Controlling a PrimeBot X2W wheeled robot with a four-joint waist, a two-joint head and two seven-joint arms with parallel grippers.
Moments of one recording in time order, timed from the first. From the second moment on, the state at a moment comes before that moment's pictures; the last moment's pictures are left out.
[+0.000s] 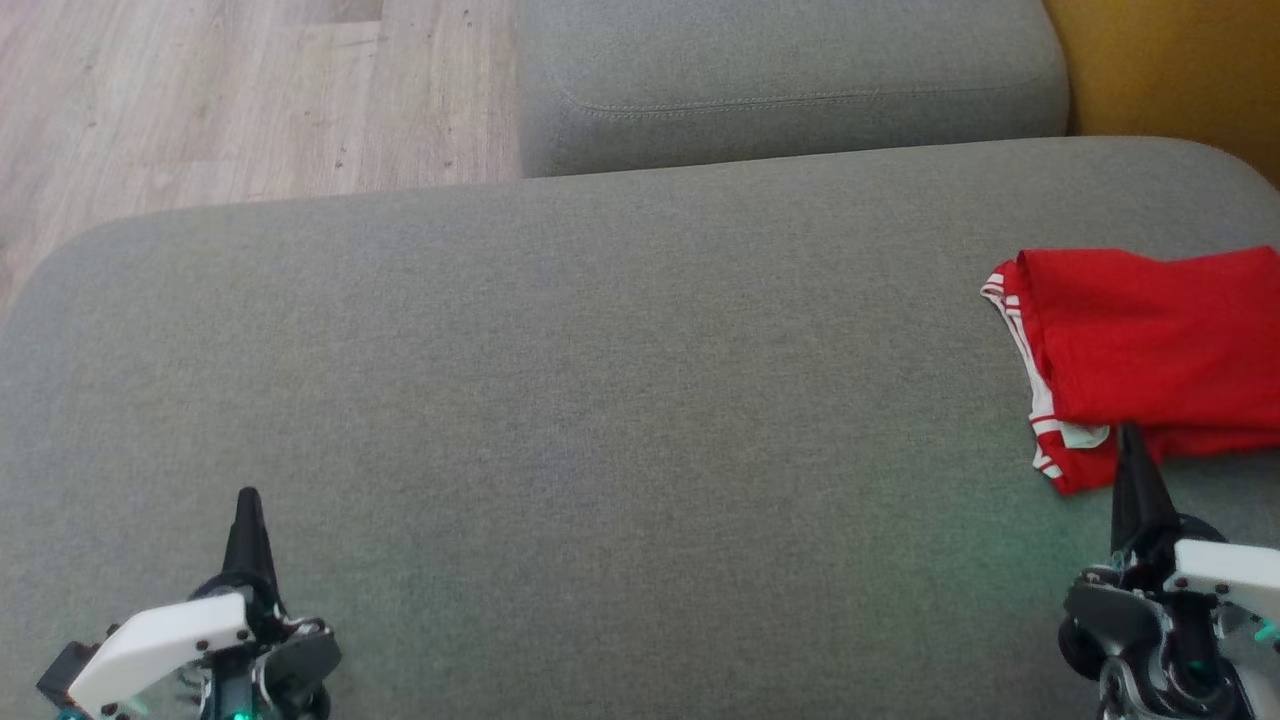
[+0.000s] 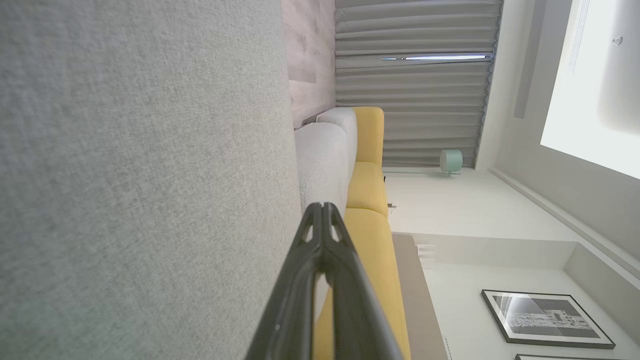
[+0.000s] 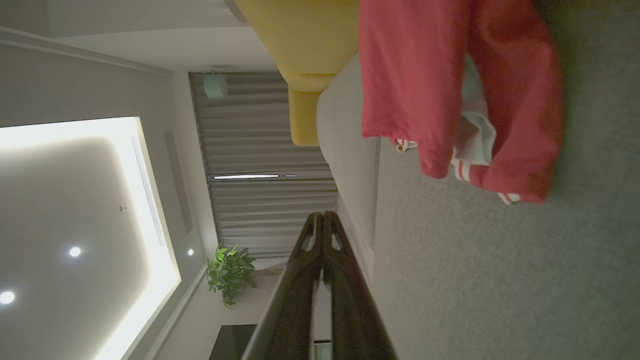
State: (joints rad) left arm -0.06 0.07 0.03 0.27 -1.64 -0.12 0.08; right arm -0.05 -0.06 -0.10 0.28 1.63 0.13 0.08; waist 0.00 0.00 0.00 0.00
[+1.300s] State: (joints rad) left arm -0.06 0.06 0.06 0.27 -1.64 -0.12 0.09; right arm -0.06 -0.06 -0.11 0.28 1.63 0.13 0.09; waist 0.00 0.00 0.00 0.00
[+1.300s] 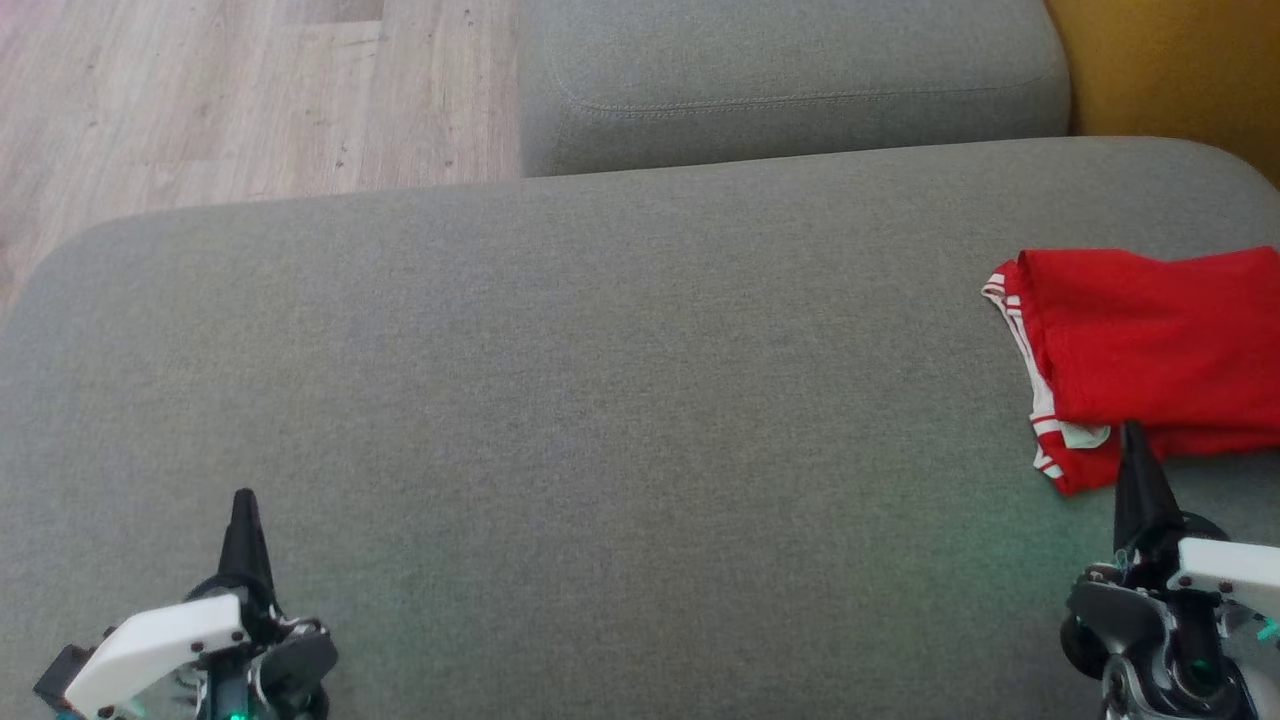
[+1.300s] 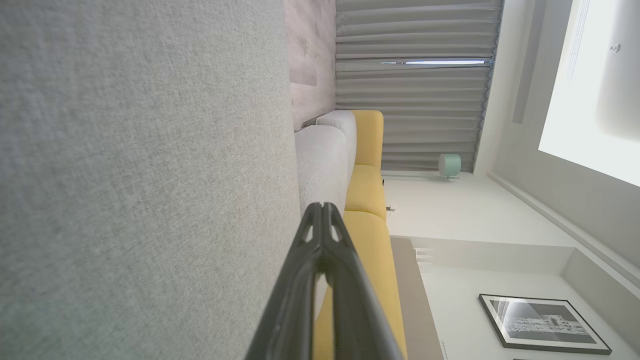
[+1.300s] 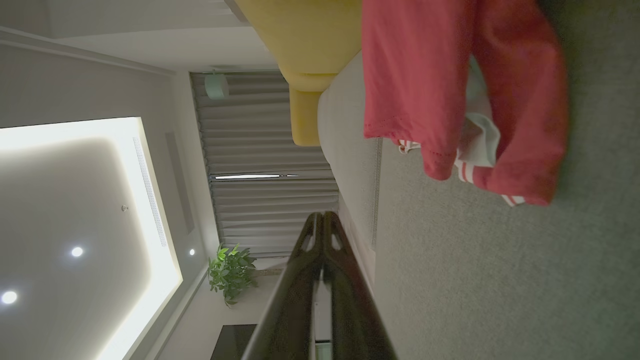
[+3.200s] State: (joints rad) left arm -0.06 0.05 0.07 0.27 -1.63 -0.12 0.10; right arm -0.06 -0.05 -0.13 0.28 1.62 0.13 0.10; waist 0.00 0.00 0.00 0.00
